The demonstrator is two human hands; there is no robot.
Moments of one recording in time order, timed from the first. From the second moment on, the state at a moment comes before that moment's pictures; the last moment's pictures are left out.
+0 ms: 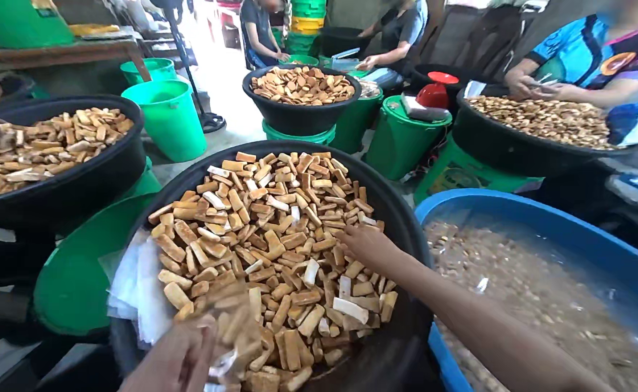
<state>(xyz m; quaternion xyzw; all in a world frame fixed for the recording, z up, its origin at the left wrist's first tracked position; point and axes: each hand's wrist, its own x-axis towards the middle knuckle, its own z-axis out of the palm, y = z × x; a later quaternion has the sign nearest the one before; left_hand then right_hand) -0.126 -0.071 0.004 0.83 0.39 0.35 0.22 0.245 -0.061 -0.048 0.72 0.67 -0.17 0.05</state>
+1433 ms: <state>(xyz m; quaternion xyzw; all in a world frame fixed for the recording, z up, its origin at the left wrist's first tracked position) -0.018 0.114 -0.050 0.31 0.49 0.52 0.63 0.212 0.058 -0.065 0.74 0.65 -0.19 0.03</state>
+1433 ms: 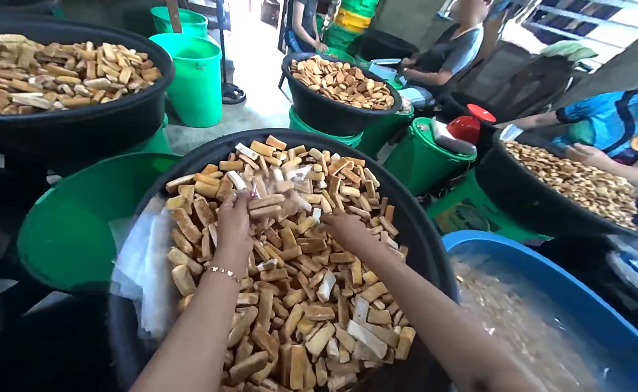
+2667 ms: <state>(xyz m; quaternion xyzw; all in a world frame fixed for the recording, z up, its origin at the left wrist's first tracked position) 0.005 0.083 -0.035 0.31 0.38 0.41 0.77 0.204 -0.029 -0.002 0.56 0.63 0.06 -0.53</state>
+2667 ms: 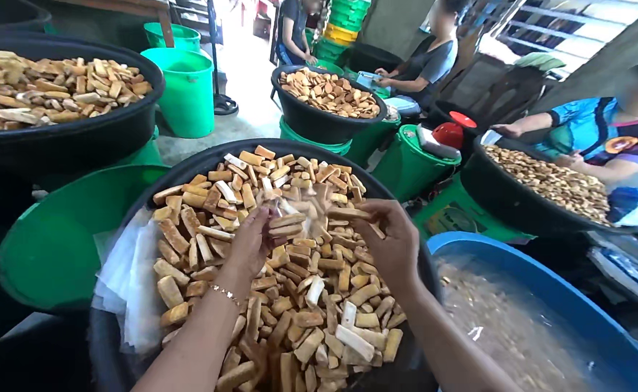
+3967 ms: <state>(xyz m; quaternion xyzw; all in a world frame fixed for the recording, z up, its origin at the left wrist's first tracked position) -0.007 0.090 -0.033 0.28 0.38 0.51 0.72 0.247 0.071 -0.087 0.74 0.66 -0.07 0.13</state>
